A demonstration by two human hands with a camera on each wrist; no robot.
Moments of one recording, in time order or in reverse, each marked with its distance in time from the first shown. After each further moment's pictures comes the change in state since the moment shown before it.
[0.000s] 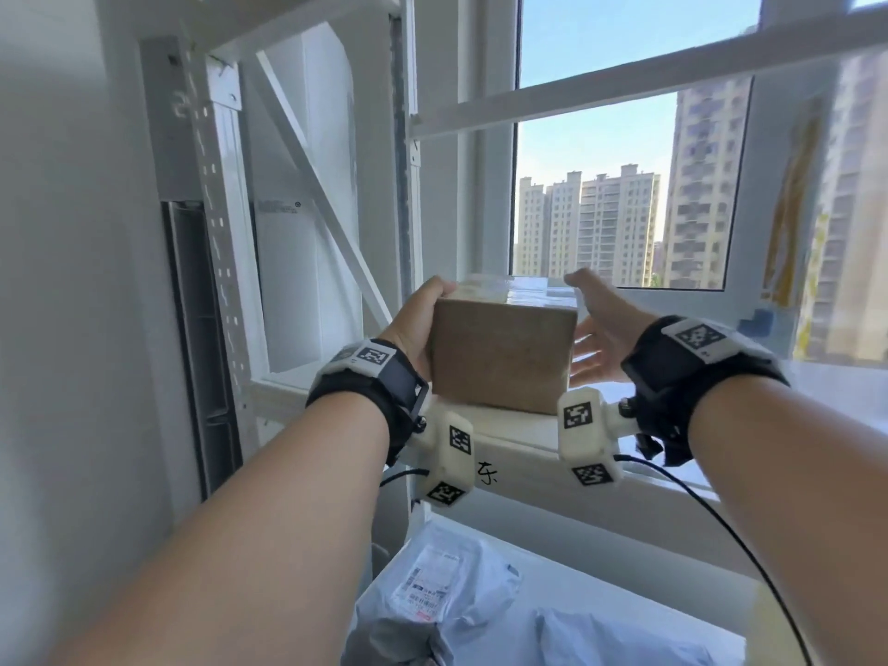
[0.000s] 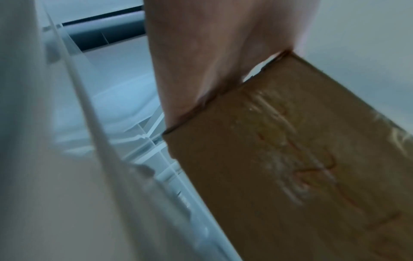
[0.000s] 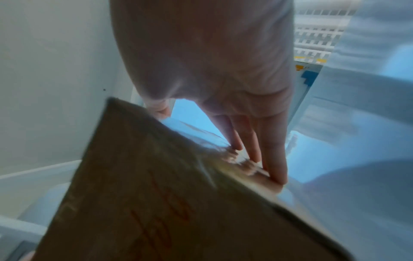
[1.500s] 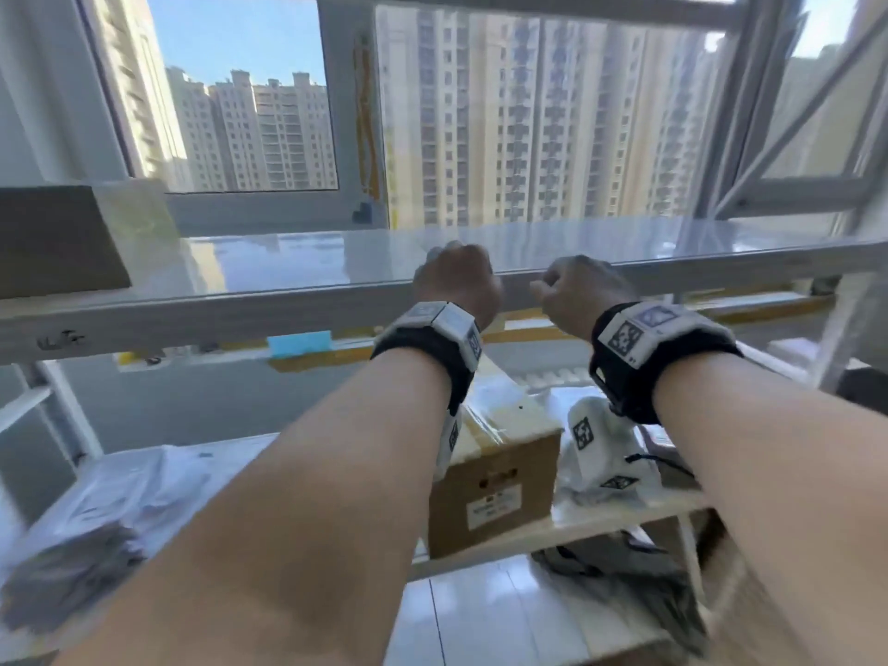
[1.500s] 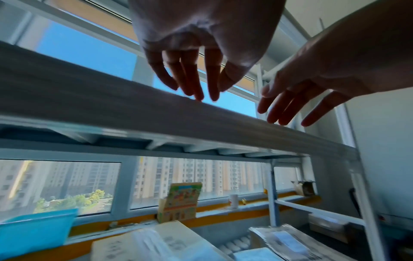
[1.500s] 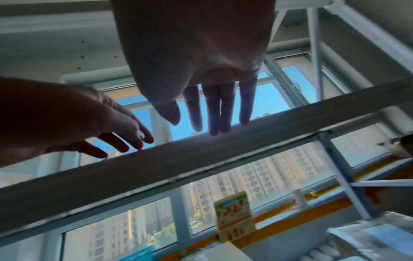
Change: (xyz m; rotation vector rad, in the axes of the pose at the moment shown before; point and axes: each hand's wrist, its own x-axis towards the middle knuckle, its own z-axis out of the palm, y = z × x) left_hand -0.212 -0.135 0.364 1.207 -0.250 0.733; right_hand -0.346 0.167 -0.214 -0.971 0.855 0.081
